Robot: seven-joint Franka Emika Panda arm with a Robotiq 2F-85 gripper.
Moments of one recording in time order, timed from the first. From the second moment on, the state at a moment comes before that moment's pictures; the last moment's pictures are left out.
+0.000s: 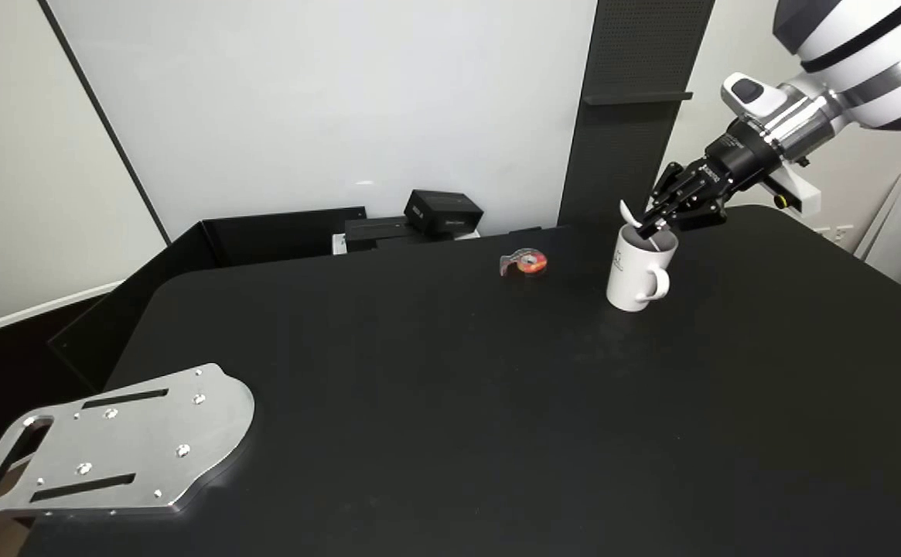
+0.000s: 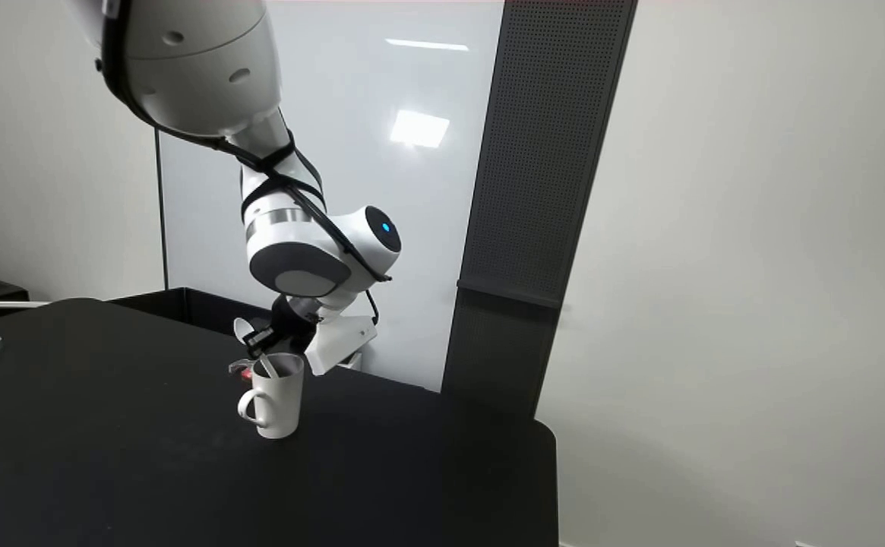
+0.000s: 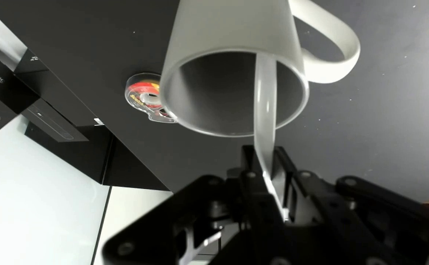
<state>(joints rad) -0.35 0.75 0.31 -1.71 0.79 2.39 -2.11</state>
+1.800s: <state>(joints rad) -0.04 0.57 0.13 -1.81 0.27 2.59 -1.80</state>
